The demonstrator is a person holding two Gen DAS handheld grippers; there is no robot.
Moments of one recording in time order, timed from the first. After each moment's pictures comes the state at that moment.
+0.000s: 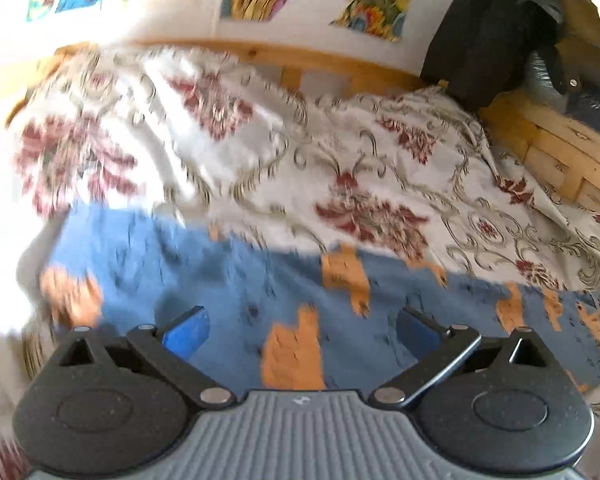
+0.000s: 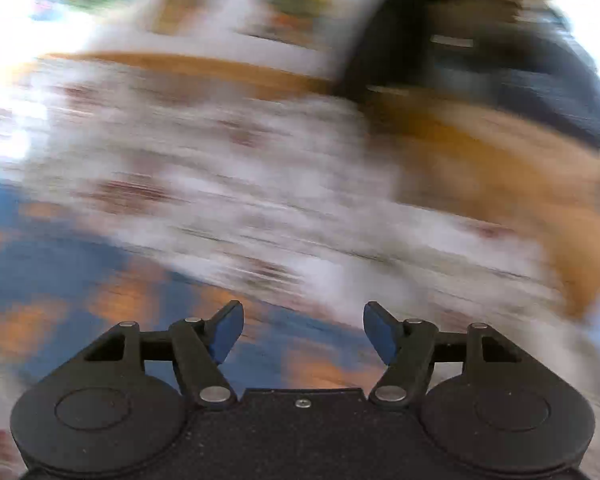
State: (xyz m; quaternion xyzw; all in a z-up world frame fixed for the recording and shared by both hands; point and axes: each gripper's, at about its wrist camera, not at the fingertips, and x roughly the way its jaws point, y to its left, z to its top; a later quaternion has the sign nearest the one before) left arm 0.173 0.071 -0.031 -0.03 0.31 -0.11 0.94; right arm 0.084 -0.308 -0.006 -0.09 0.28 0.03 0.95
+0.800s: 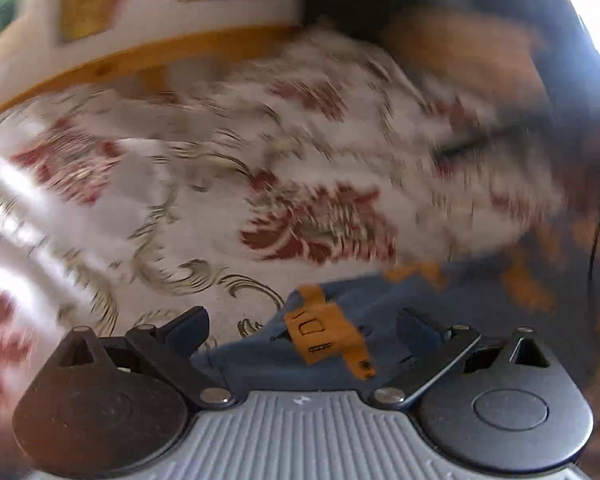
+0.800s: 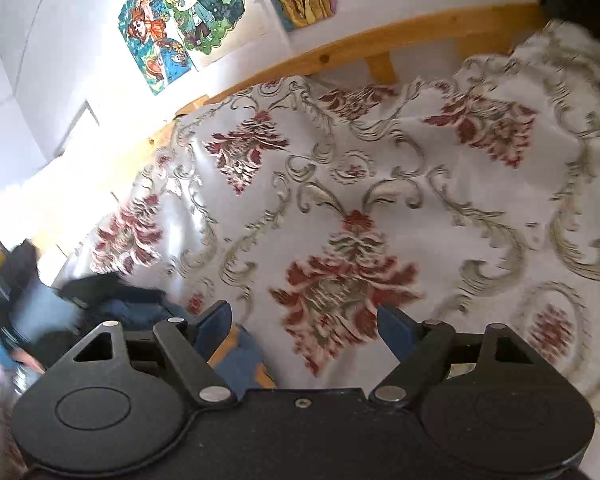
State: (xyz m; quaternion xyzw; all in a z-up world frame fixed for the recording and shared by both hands) left arm 0.279 0.006 -0.037 0.17 0.34 -0.28 0.88; right arm 0.310 -0.284 0.001 0.12 0.37 0.33 0.86
